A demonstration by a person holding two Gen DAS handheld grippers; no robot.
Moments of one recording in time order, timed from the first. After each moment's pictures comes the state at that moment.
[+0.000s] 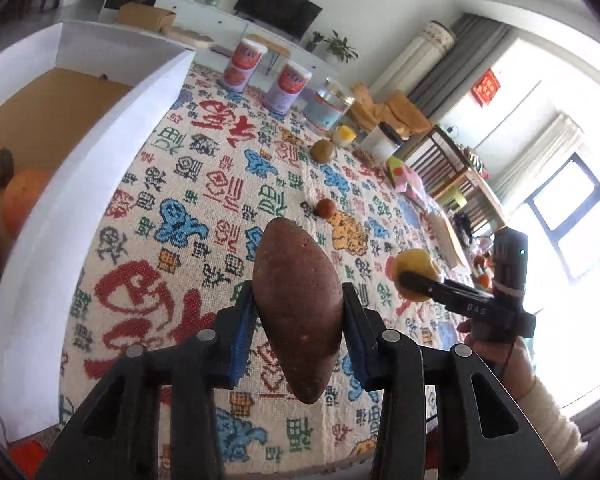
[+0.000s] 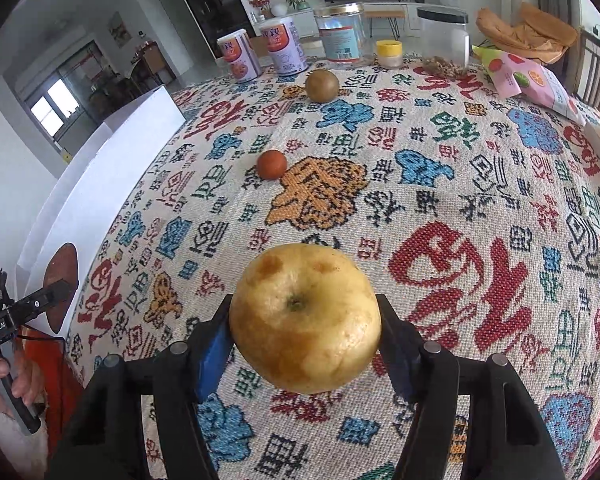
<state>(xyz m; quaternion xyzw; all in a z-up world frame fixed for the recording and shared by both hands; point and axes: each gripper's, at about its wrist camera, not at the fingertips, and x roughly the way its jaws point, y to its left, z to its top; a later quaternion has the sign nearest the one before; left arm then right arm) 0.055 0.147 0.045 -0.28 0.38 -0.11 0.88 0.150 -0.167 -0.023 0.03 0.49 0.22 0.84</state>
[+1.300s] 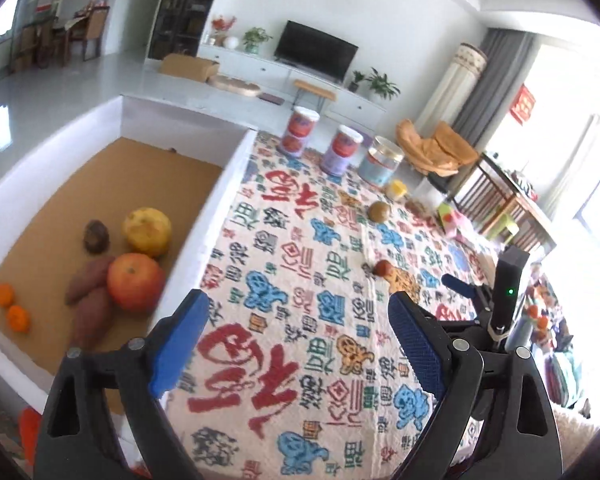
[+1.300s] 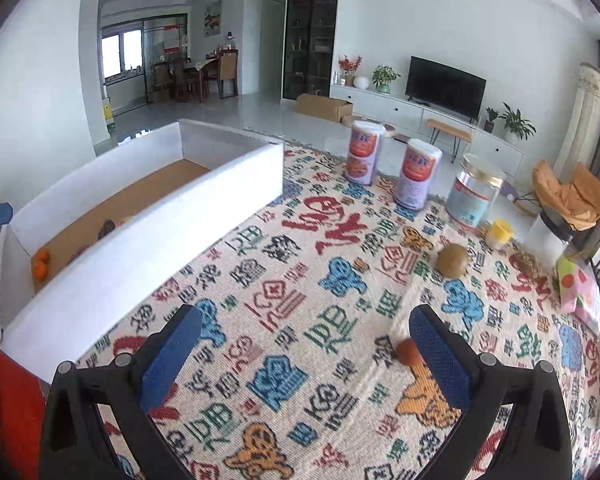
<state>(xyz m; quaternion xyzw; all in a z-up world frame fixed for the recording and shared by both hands) 0.061 0.149 0.071 -0.19 0.36 -0.01 0.91 0.159 -0.010 0.009 -0.15 0.35 0.24 0.90</state>
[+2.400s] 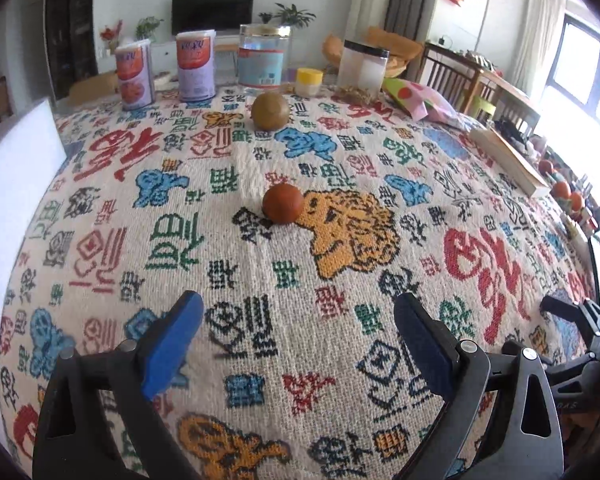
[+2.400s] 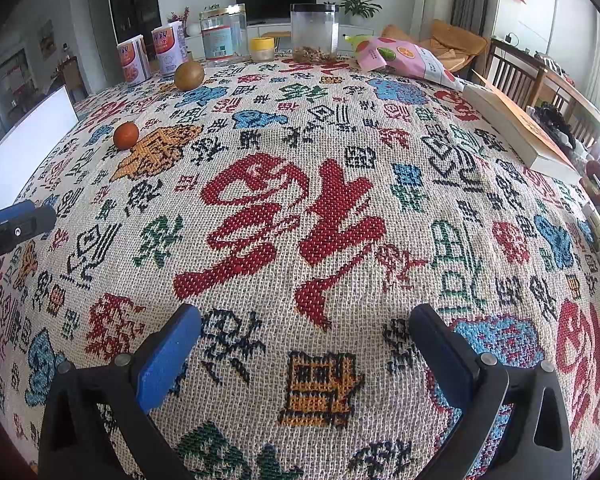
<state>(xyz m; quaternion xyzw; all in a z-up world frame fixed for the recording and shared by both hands) 0.221 -0.038 -0.047 -0.02 0.41 -0.10 0.90 0.111 -0.258 -0.086 -0.03 0.46 0.01 0.89</state>
